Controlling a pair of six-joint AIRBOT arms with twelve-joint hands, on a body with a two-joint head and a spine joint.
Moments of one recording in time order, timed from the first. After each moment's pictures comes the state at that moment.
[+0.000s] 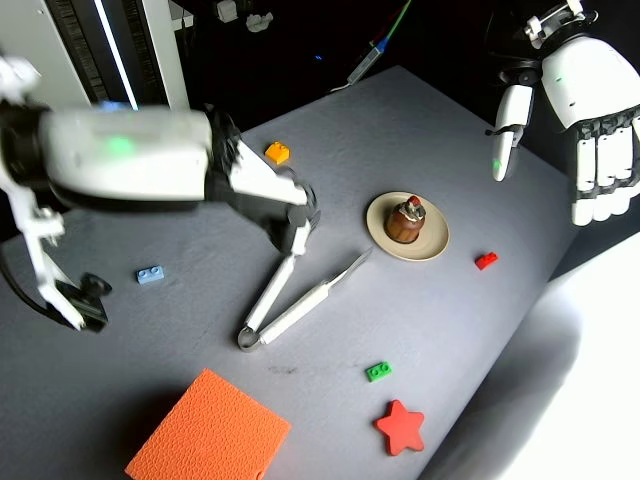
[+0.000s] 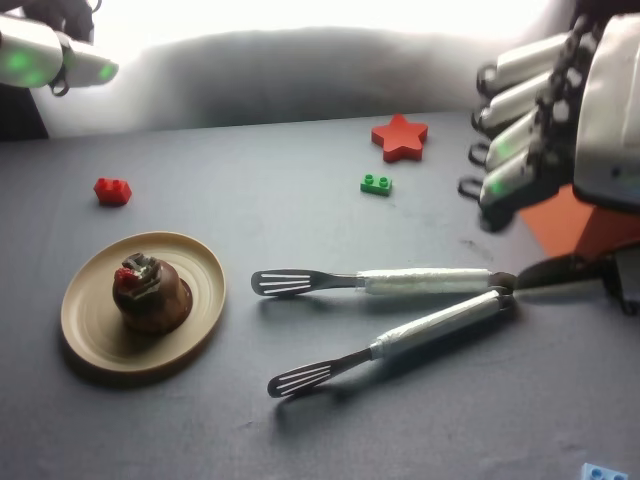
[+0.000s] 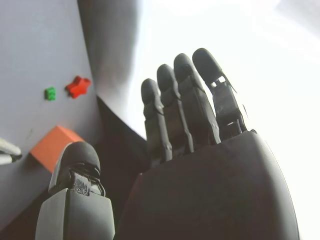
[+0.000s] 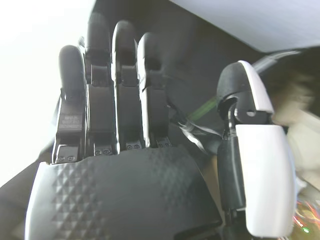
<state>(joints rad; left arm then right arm) 0.03 -0.87 1.35 1.46 -0.15 -0.19 -0.22 -0.71 0.87 -1.09 0.58 -0.35</state>
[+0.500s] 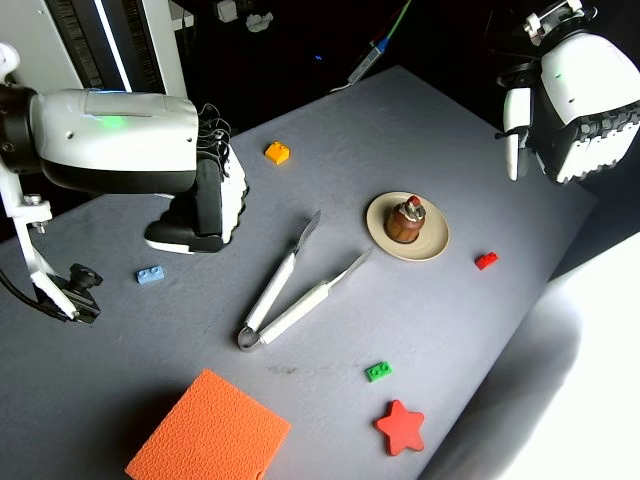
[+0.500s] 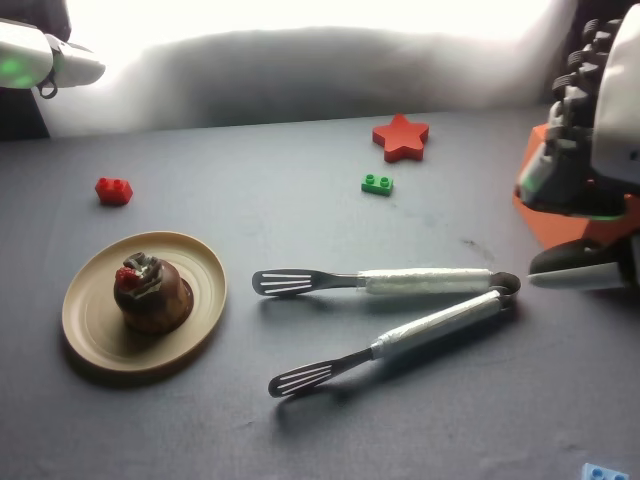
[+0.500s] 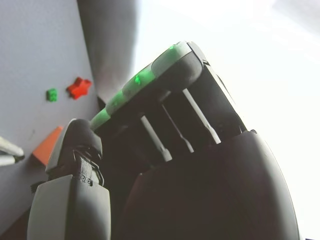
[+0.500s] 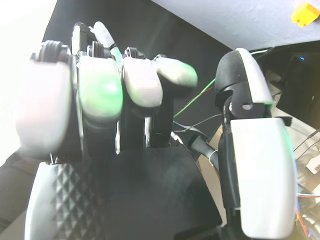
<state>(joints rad) 0.03 -0.86 1.34 1.47 -0.15 -0.19 -0.21 -0.68 0.87 -1.08 0.55 -0.36</state>
